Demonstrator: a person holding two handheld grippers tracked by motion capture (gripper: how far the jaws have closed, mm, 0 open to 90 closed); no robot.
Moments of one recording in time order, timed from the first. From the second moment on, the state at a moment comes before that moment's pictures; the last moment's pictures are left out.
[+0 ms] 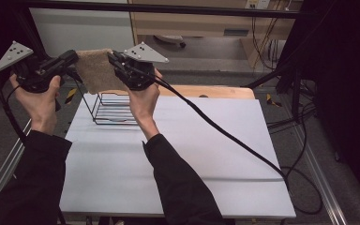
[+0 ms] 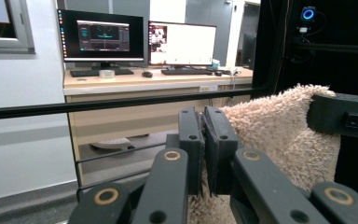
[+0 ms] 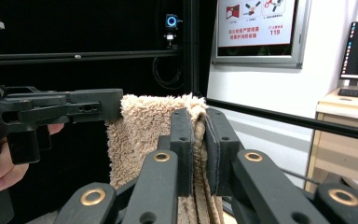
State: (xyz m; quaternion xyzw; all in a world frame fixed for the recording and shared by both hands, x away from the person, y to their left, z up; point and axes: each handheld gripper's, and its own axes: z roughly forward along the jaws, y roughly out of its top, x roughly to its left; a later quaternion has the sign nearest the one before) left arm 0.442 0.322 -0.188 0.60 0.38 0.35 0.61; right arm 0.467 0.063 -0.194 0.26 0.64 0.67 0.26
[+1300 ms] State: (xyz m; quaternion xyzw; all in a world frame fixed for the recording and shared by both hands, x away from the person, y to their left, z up) left arm 0.507 0.332 -0.159 0.60 0.38 0.37 0.60; right arm 0.527 0.084 -0.168 0.28 0.64 0.67 0.26
